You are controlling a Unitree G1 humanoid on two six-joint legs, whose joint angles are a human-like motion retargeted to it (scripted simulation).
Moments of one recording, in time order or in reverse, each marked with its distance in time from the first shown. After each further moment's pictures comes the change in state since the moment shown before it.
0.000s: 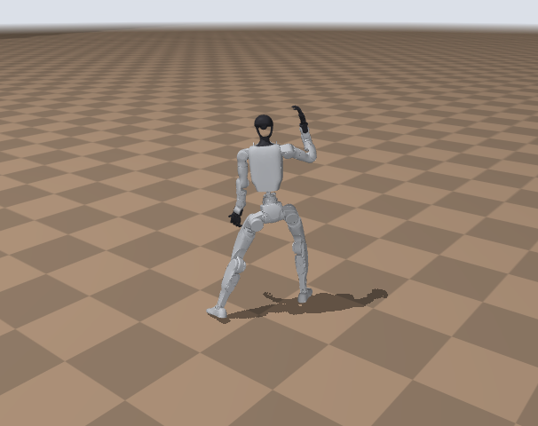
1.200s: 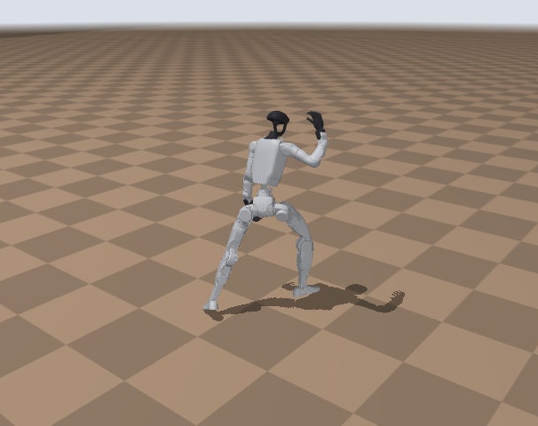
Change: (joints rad) left arm 0.029 0.051 -0.421 -0.096 0.500 -0.065 -0.002; right arm 0.344 -0.298 -0.114 0.106 -0.225 -0.140 -0.094; waist -0.215 0.078 0.040; left_leg 0.087 -0.131 0.206 0.027 0.052 -0.039; right_leg -0.237 -0.230 -0.302 -0.073 0.165 -0.198
